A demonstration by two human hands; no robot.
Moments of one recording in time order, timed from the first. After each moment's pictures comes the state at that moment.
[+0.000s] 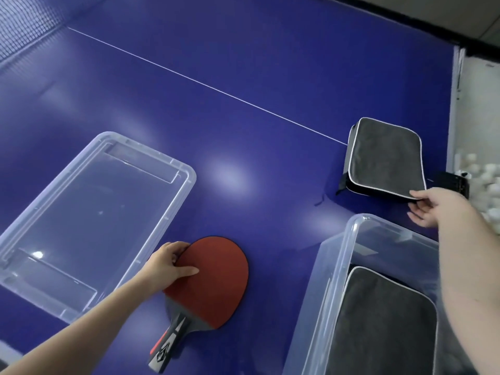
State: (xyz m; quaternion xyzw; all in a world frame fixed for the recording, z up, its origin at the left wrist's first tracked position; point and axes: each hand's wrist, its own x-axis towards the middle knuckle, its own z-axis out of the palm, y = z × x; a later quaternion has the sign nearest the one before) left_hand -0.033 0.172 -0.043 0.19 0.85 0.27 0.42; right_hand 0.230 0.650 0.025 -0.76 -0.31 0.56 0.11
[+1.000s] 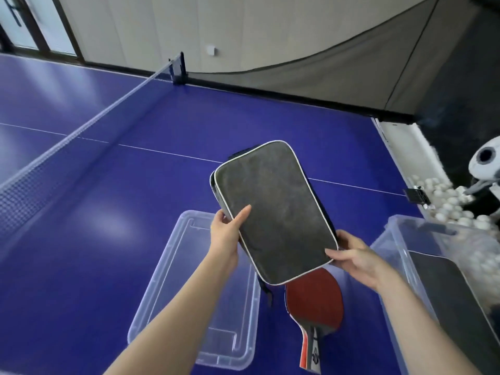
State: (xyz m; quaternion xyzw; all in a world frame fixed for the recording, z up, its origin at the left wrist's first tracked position) left_hand -0.169 0.118 0.134 0.05 0.54 0.72 0.44; right_hand 0.066 0.235 0.129 -0.44 -0.52 0.70 0.20
